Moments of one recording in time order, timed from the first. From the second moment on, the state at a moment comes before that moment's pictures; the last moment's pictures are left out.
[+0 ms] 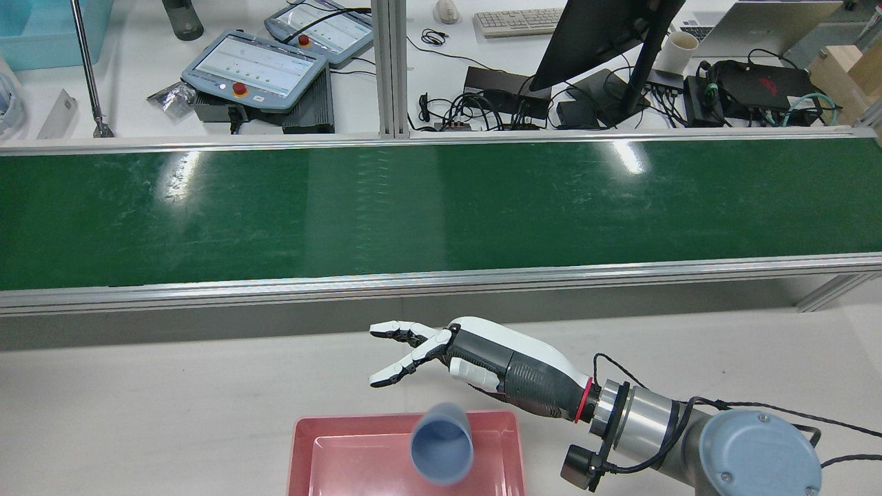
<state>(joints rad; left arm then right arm) -1.44 -1.74 -1.72 0.22 1.79 0.01 0.34 -1.28 2.25 -3.60 -1.27 -0.50</state>
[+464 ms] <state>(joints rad) -1.44 -1.74 -1.72 0.22 1.79 0.01 0.47 -1.28 2.31 -3.60 -1.06 -0.44</state>
